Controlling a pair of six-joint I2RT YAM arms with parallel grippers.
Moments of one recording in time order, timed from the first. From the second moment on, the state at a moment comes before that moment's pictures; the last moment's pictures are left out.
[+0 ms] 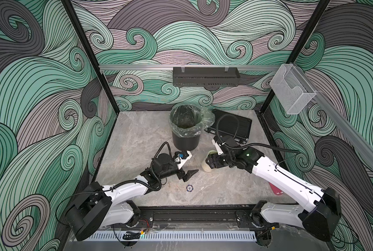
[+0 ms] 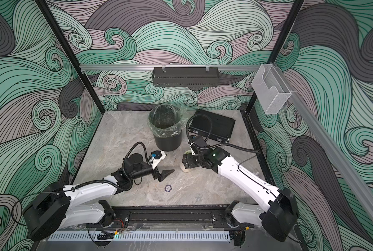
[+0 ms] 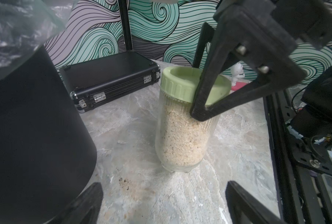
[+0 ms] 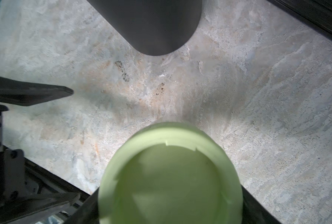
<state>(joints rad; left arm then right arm) -0.74 1.23 0.44 0.49 0.34 0.10 0.71 1.23 1.04 -0.78 -0.01 0.40</state>
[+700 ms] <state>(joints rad) -0.74 1.34 0.56 0.51 0.48 0.08 0.70 1.22 1.11 -0.72 -0.21 0.51</state>
